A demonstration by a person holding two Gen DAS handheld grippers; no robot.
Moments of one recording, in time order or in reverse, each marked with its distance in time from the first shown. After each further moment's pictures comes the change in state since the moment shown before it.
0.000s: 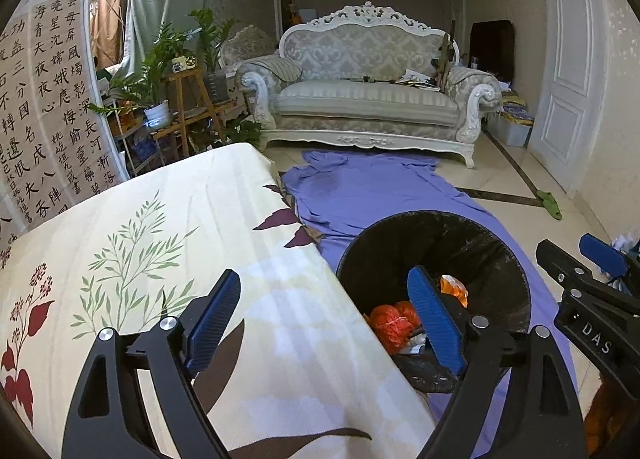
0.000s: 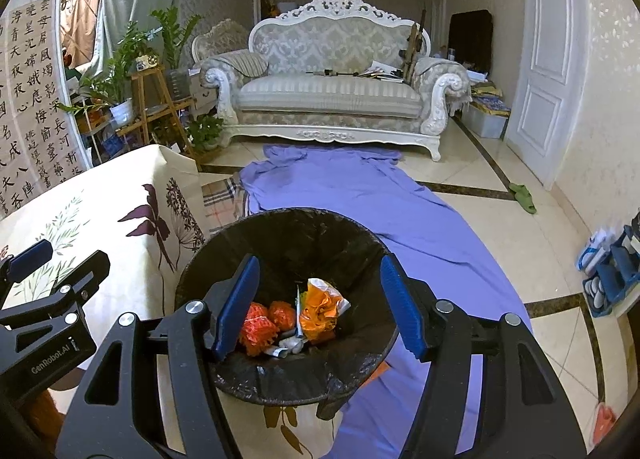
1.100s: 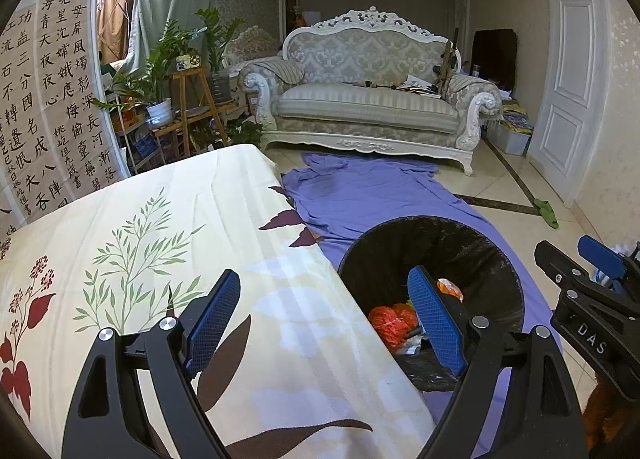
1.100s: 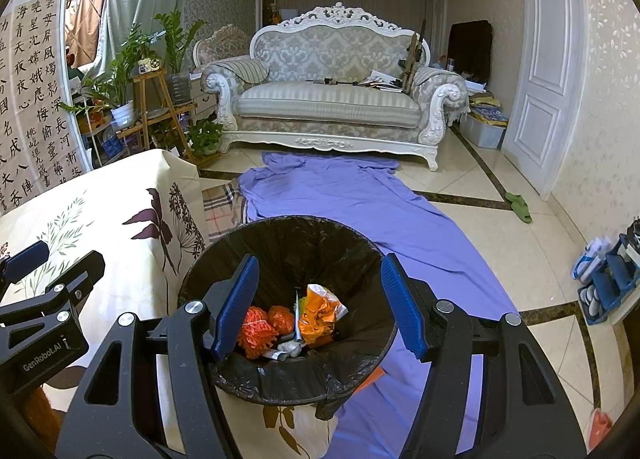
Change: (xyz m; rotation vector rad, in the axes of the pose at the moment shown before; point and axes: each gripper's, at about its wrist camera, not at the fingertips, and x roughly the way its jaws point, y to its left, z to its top) left arm -0.007 0.008 0.000 -0.019 -0.011 -0.002; right arm -0.007 0.004 0.001 -0.012 -0.021 -0.007
